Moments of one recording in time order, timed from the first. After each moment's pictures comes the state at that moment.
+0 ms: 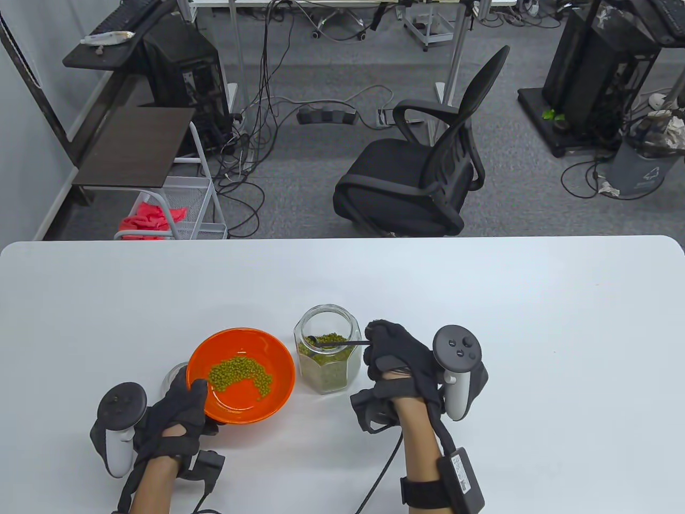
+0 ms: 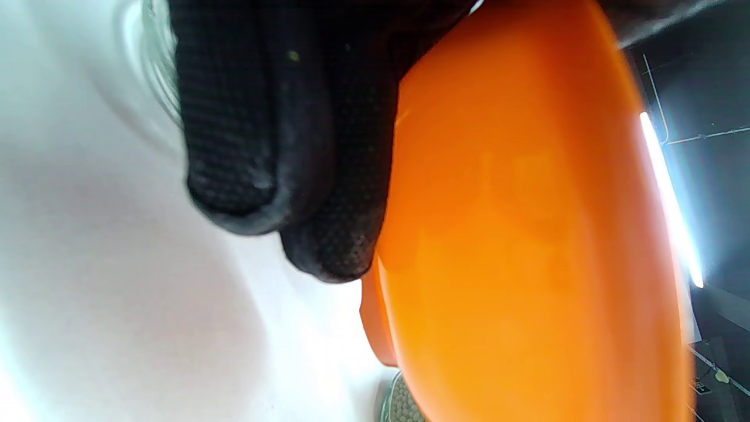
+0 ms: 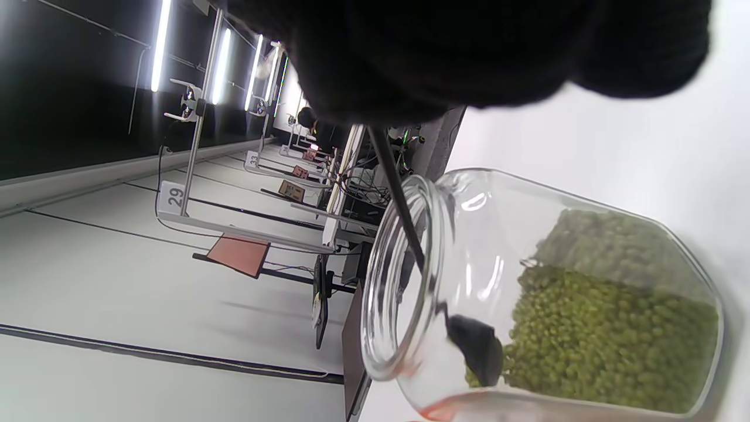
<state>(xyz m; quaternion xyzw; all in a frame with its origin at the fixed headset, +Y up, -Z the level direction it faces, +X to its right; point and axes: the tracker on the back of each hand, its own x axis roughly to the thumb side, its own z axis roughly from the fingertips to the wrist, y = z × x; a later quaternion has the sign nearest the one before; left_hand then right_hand) -0.328 -0.735 -0.301 -0.04 0.08 0.55 0.83 0.099 -0.669 -0.339 -0.11 -0.02 0.77 0.63</state>
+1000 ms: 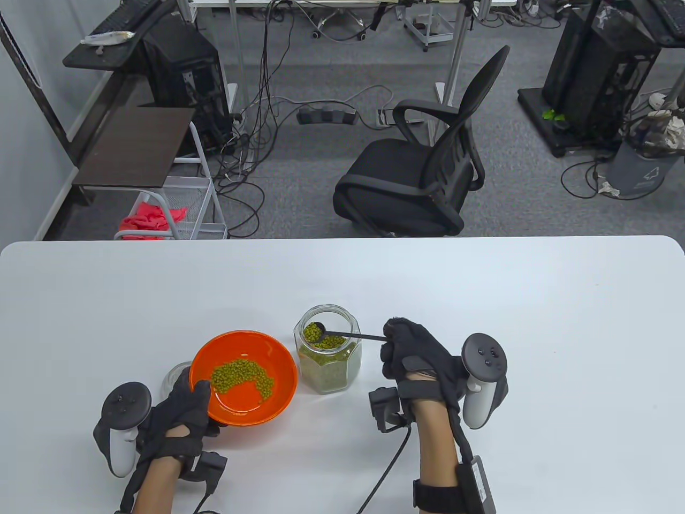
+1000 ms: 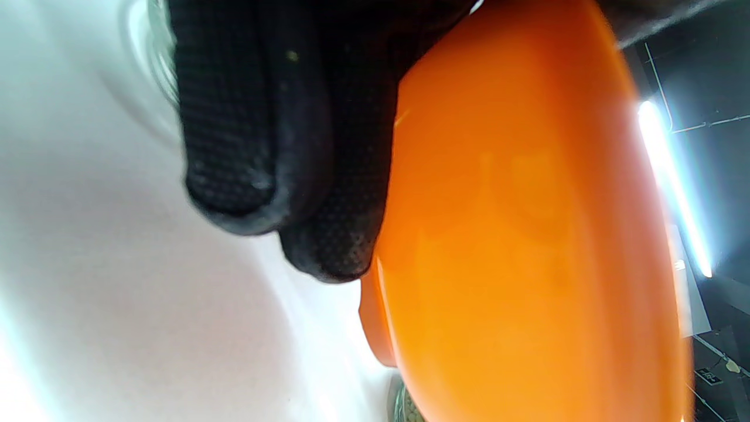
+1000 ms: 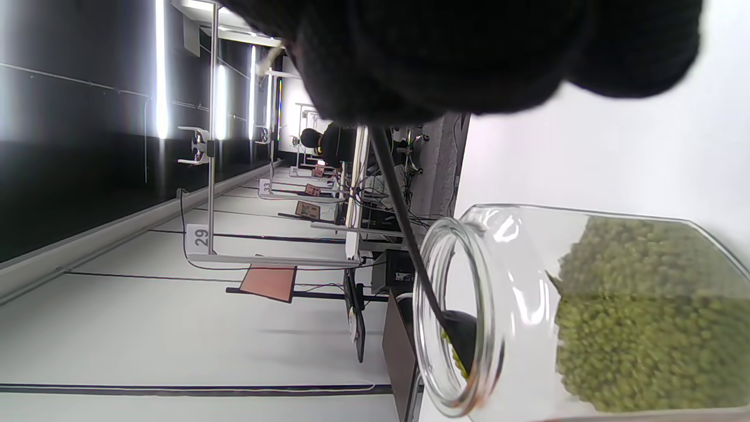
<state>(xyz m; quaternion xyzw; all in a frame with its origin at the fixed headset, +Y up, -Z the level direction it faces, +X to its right) -0.325 -0.737 -0.302 -0.04 0.08 0.54 0.84 0.125 -0.667 -0.330 -0.12 -0.03 0.71 0.69</state>
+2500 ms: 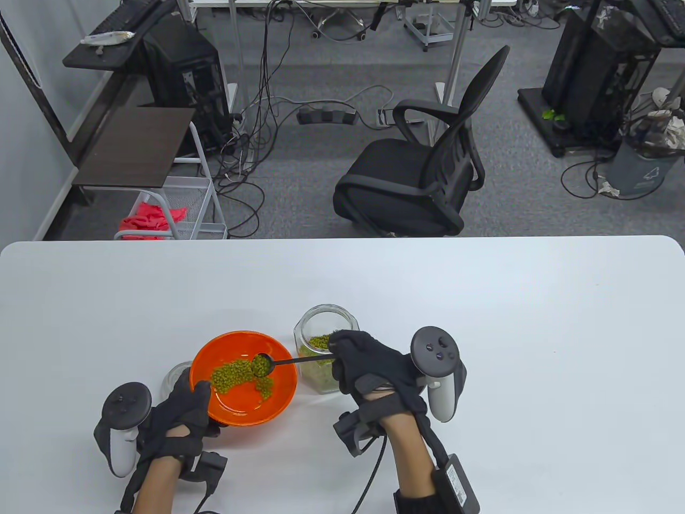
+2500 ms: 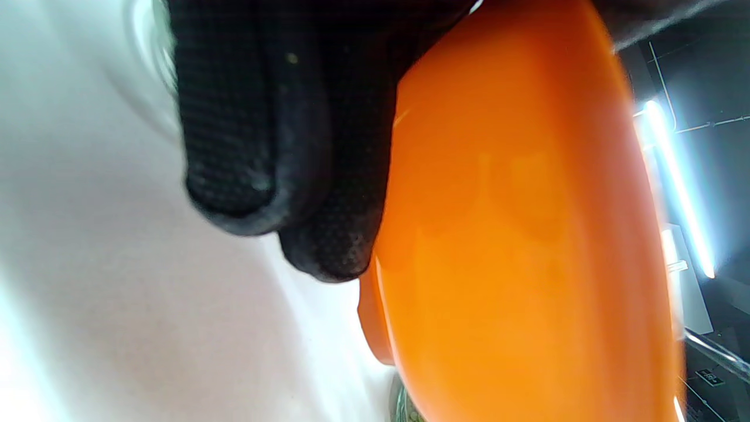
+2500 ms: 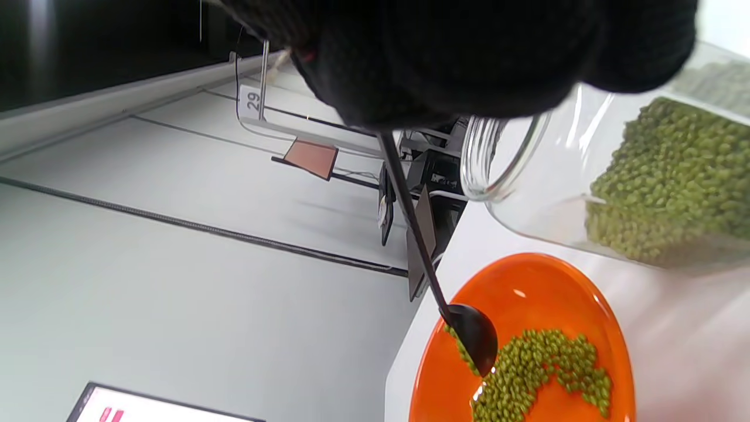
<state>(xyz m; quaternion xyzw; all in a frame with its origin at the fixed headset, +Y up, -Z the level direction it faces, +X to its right) -0.324 -0.737 -0.301 -0.04 0.08 0.54 0.84 0.055 -0.643 -0.324 0.05 0.04 0.76 0.64</state>
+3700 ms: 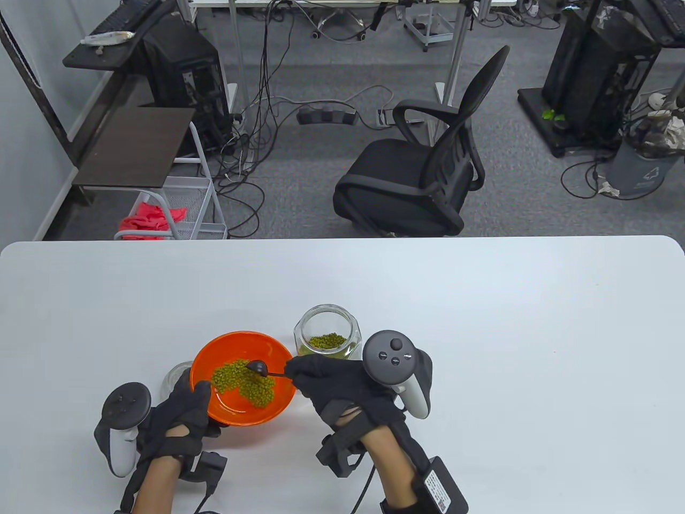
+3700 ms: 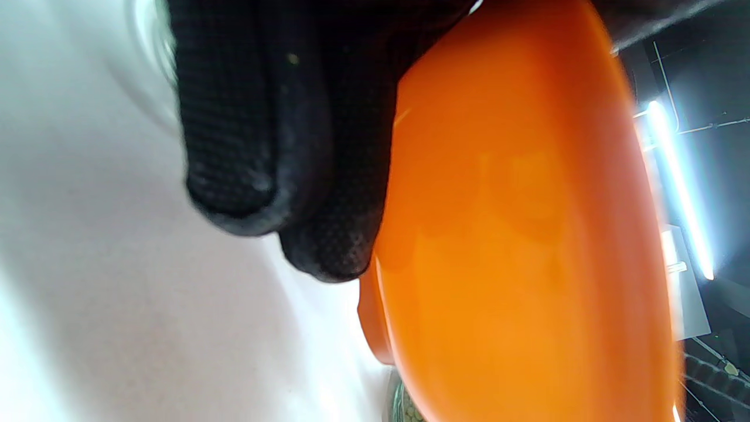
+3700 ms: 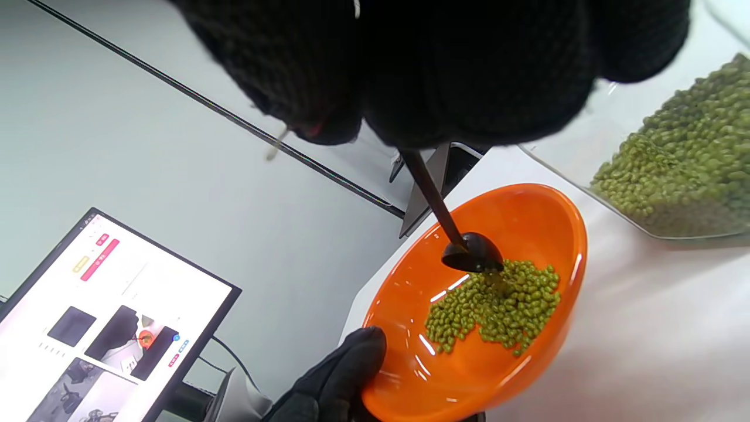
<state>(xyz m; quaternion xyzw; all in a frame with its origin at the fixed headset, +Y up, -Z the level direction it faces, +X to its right) -0.324 -0.738 -0.301 -0.05 0.08 0.54 0.83 0.014 -0.628 -0.311 0.15 0.07 0.83 0.53</state>
